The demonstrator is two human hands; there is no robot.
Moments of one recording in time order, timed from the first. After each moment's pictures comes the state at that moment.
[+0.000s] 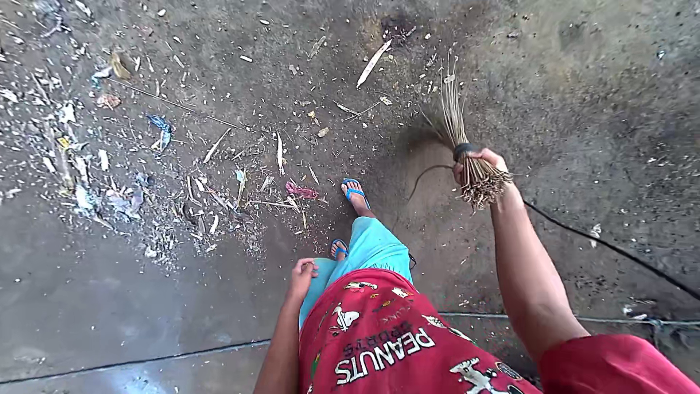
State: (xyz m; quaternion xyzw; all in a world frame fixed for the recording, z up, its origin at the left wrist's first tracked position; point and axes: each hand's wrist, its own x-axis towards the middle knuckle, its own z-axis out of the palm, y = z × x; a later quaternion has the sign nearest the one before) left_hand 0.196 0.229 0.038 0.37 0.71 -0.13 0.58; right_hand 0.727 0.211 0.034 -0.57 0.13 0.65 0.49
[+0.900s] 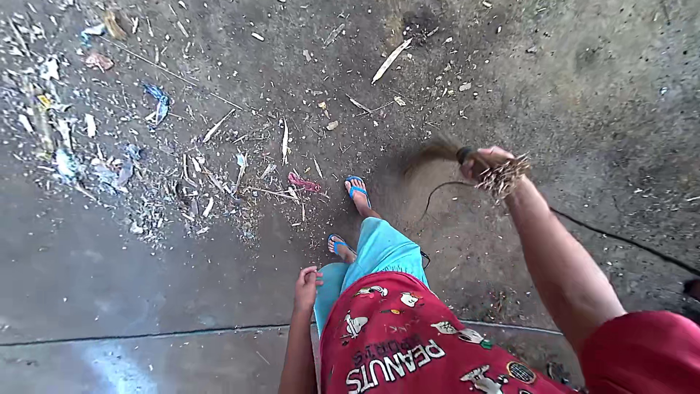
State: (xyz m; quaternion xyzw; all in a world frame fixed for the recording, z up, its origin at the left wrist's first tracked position) left_hand 0.182 0.192 0.044 0.27 0.77 -0.05 0.58; right_hand 0.739 0.268 0.022 -0.56 0.06 0.73 0.39
